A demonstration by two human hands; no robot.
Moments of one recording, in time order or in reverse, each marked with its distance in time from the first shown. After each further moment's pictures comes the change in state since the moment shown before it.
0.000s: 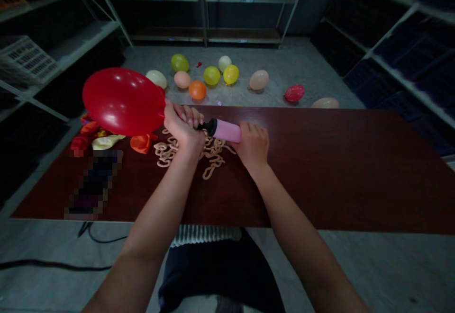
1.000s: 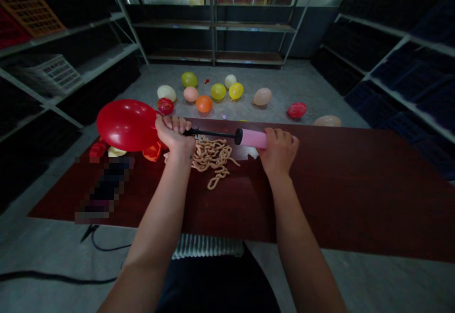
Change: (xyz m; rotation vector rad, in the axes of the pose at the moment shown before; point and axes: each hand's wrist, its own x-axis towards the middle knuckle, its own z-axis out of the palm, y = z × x) left_hand 0.038 0.032 -0.020 -0.100 0.077 0.075; right_hand 0.008 0.047 -0.015 -0.174 0.141 0.105
